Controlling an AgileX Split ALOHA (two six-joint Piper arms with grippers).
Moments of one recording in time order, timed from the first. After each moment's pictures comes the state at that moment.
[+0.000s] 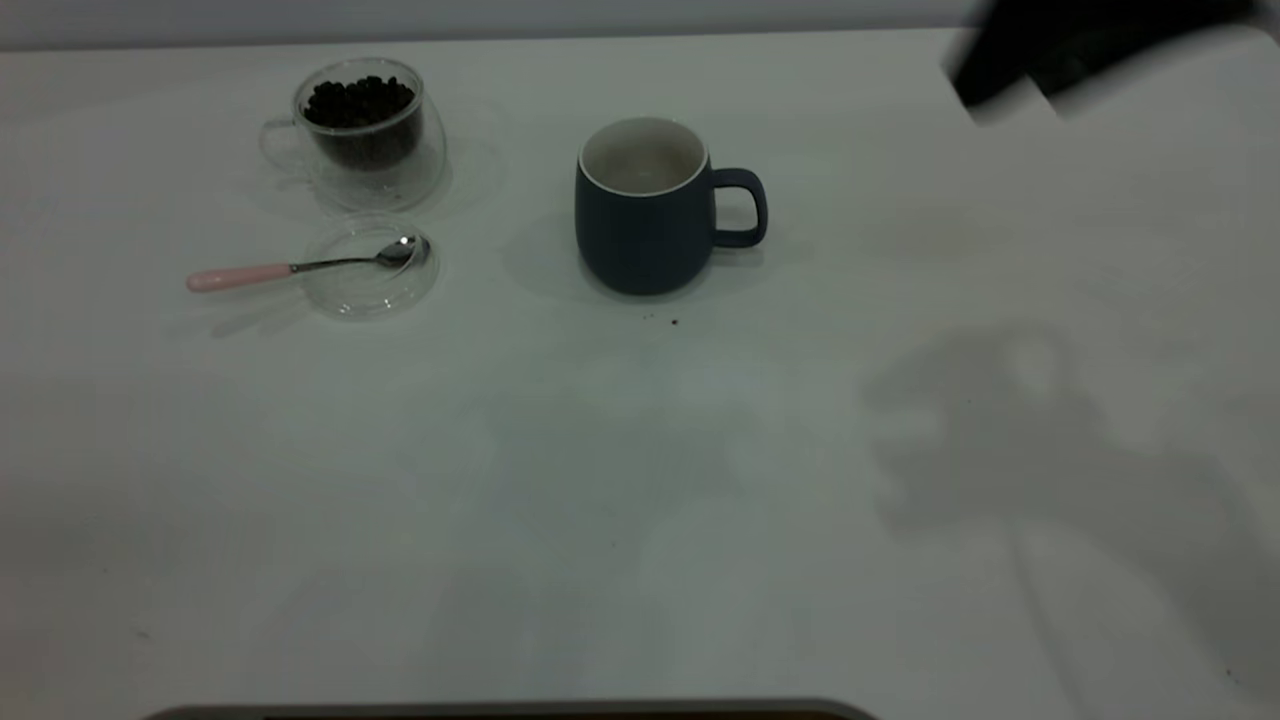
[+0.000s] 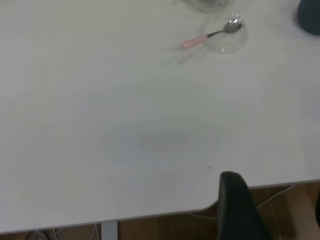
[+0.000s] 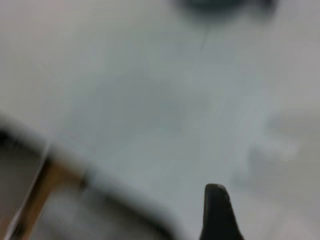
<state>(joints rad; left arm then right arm) -0.01 -0.02 -0.50 -0.06 1.16 0.08 0.26 1.55 -0.85 0.58 0.67 -0.56</state>
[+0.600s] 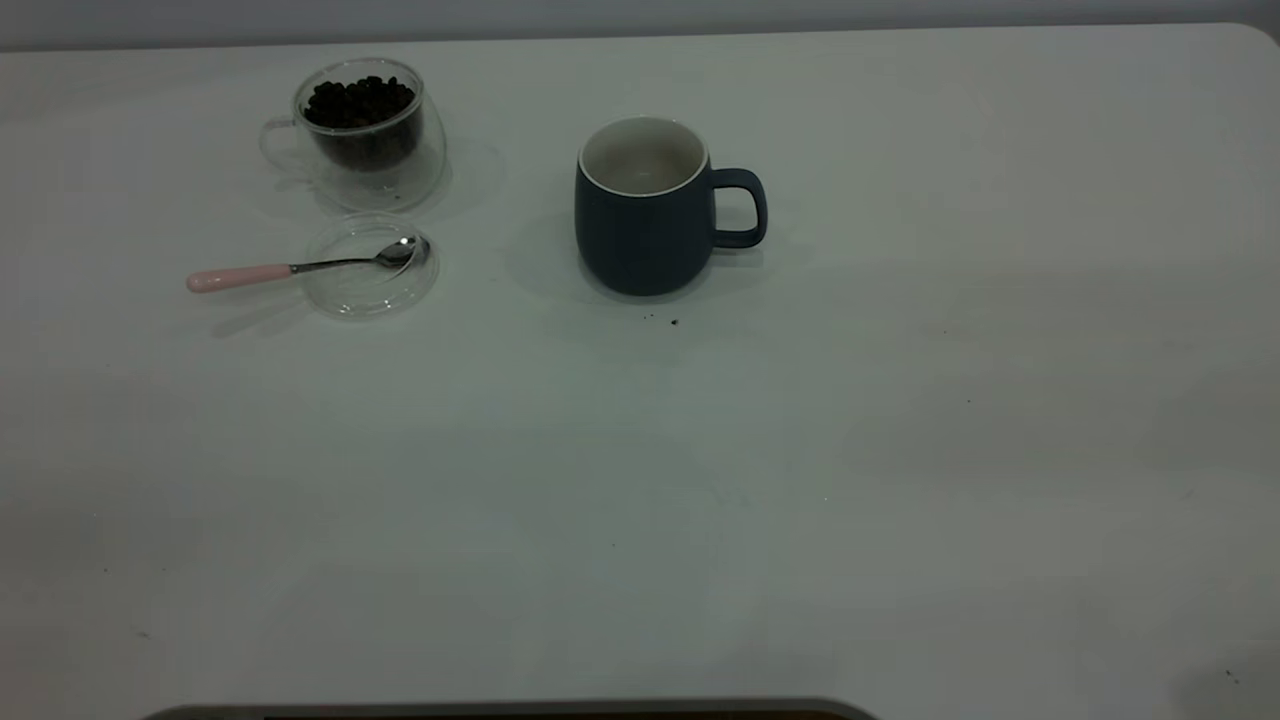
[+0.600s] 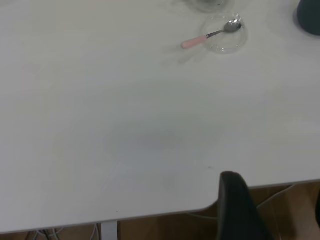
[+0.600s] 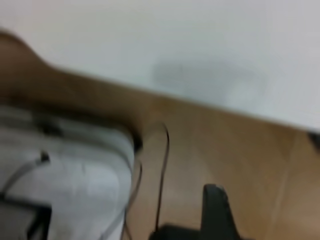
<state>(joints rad) -0.01 -0.02 -0.50 -0.06 1.16 0.08 0.26 0.76 -0.48 -0.05 1.07 0.04</state>
